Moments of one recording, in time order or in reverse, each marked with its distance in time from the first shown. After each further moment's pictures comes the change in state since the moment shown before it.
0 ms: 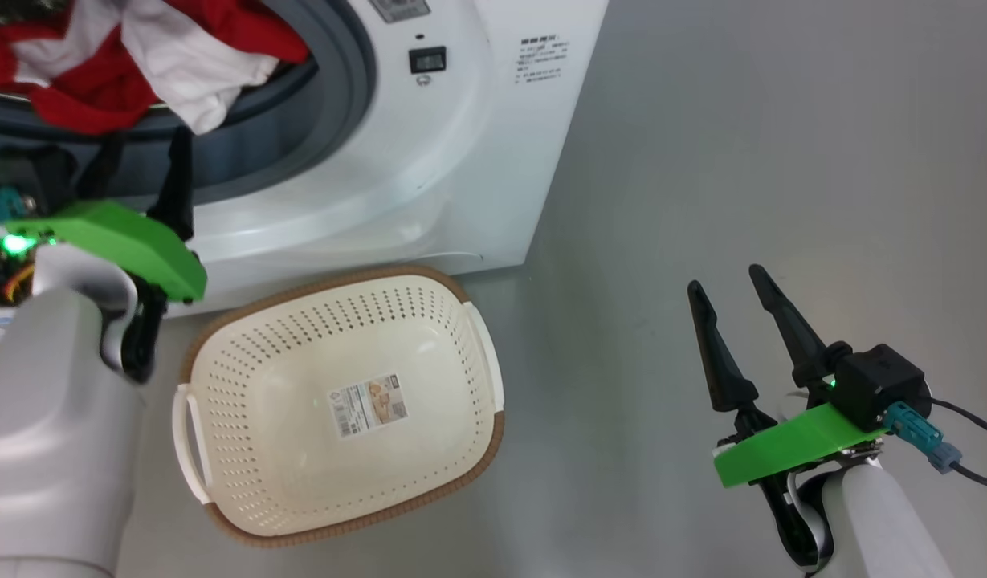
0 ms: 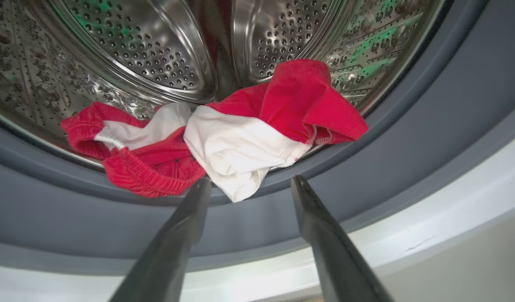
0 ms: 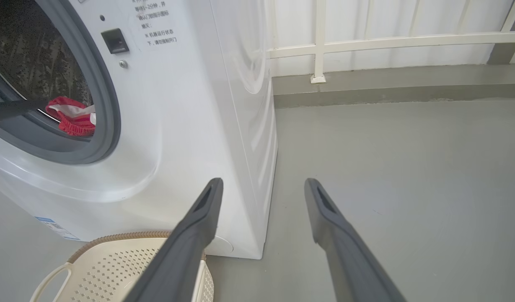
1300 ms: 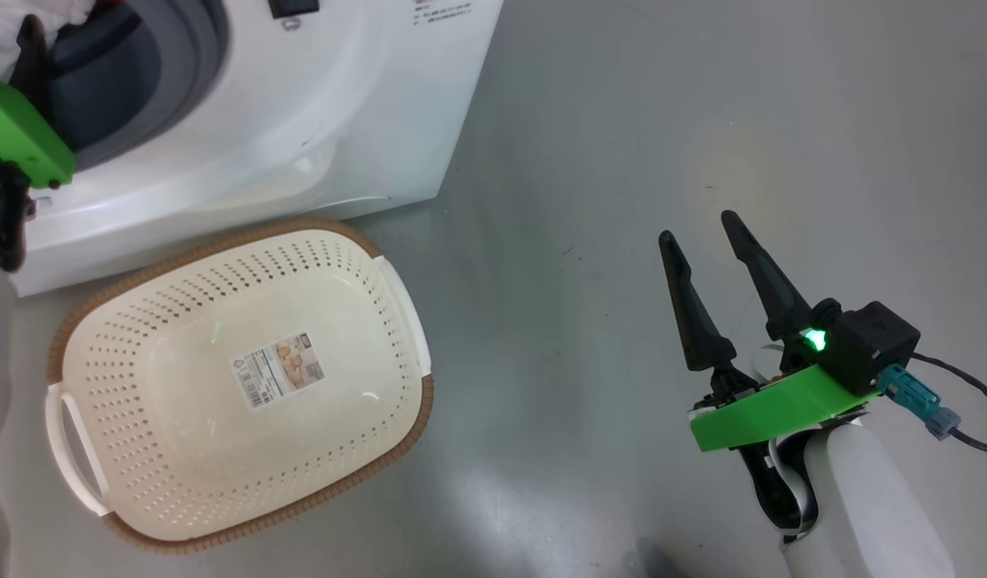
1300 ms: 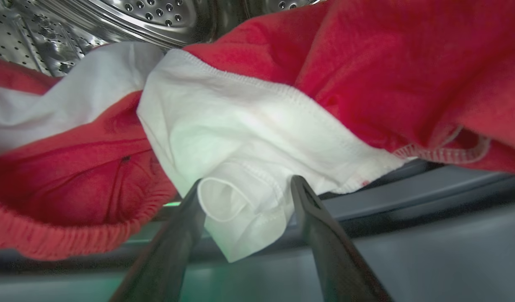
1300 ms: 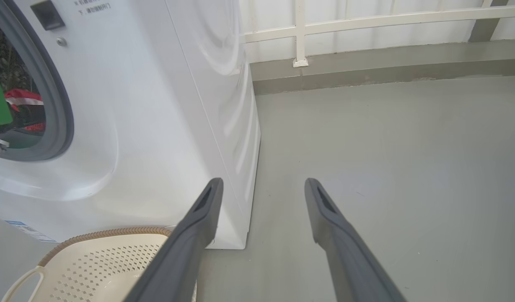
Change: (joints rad) left arm -0.424 0.100 -0.136 0.442 -0.120 0.000 0.040; right arm -0.093 0.002 0.072 -0.037 0.071 0.000 0.000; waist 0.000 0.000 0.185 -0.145
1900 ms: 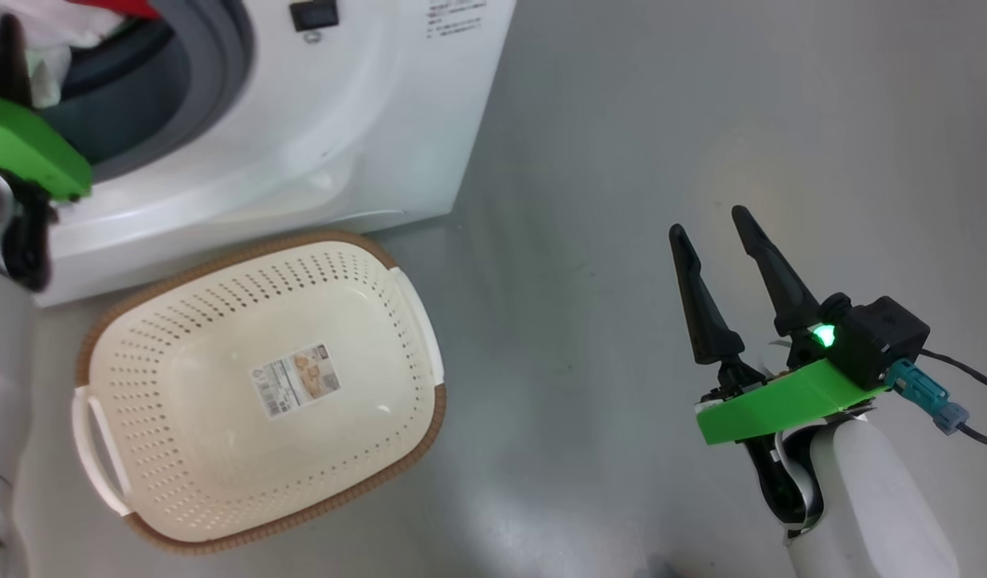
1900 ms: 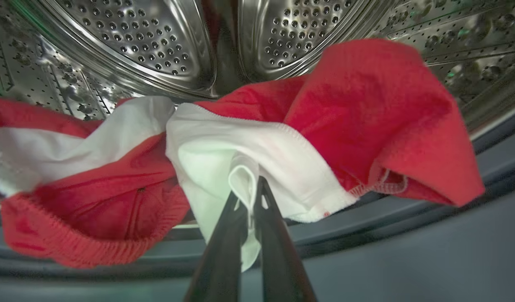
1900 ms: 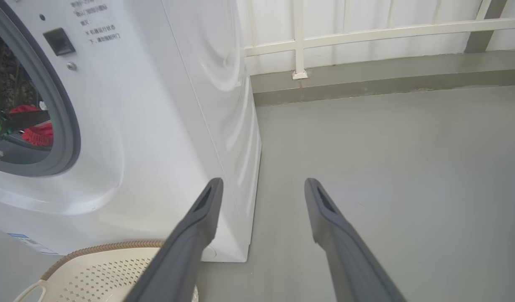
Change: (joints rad) left arm 0.052 0.010 -0.108 -0.060 -0.149 0.000 -0.130; right arm -0.008 0.000 -0.016 0.008 0.007 0.000 0.000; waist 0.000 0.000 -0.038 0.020
